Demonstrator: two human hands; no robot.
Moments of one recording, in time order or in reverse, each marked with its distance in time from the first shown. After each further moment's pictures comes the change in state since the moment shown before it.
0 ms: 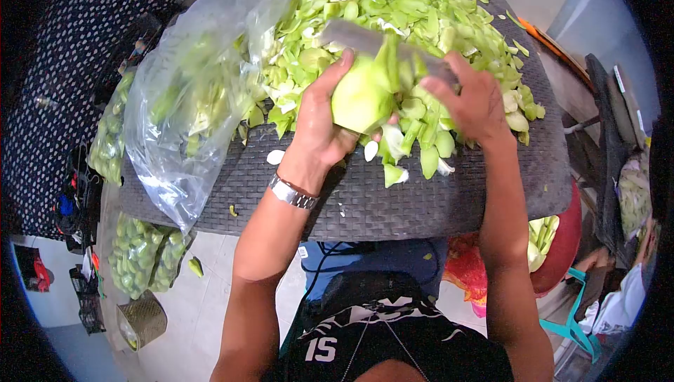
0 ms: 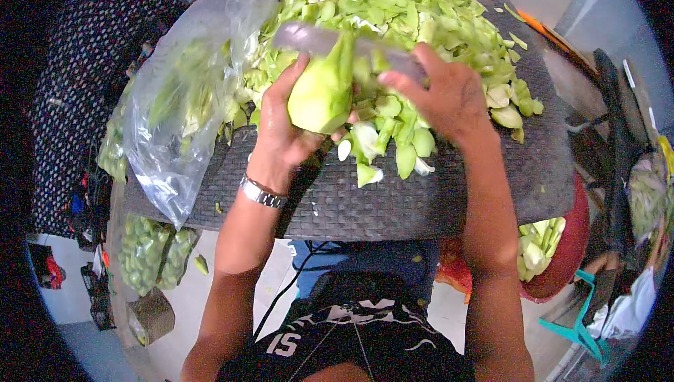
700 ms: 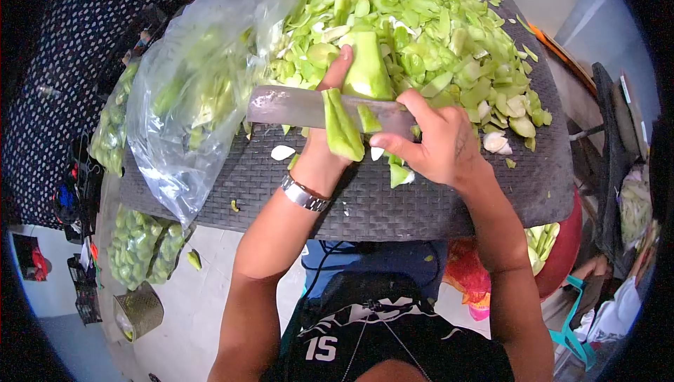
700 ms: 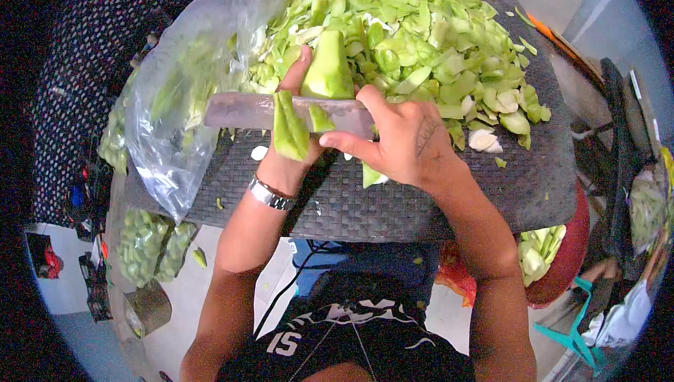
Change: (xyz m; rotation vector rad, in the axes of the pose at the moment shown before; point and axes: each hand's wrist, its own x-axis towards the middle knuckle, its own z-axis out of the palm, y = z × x) left_hand 0.007 -0.015 0.003 -0.172 0.118 0.139; right_hand -0.031 -0.055 0.025 0.123 -0.124 -0.283
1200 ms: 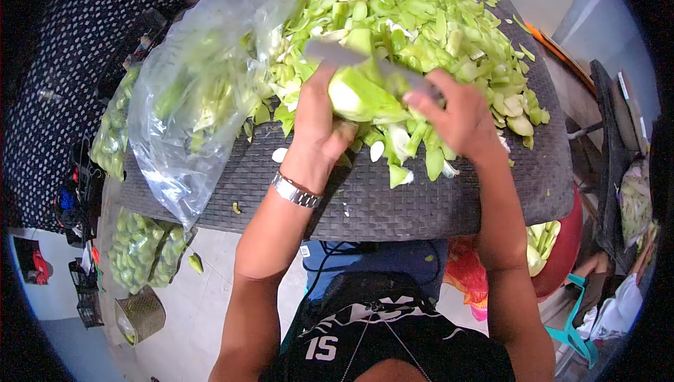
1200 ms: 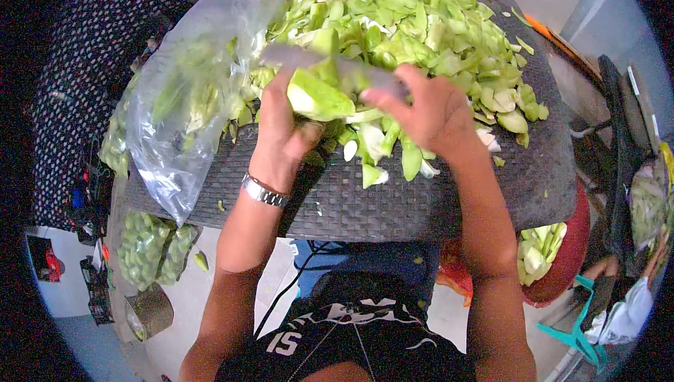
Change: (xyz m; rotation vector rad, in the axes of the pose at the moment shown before) left_hand -0.003 0.015 0.006 0.087 0.197 0.079; right_hand 0.007 0.037 -0.016 -0.085 -0.018 0.293
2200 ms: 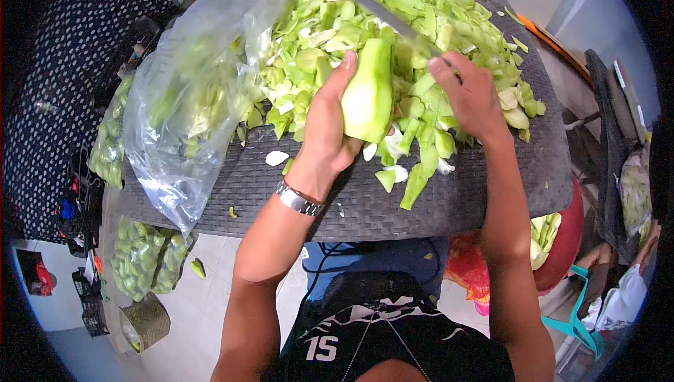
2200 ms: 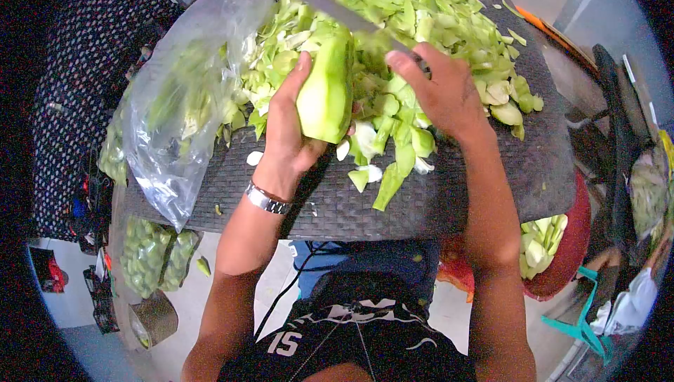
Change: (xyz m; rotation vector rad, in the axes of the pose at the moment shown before) left_hand -0.008 -0.015 0.010 0.120 -0.124 -0.096; right_hand 0.013 0.017 -0.018 0.220 0.098 0.129
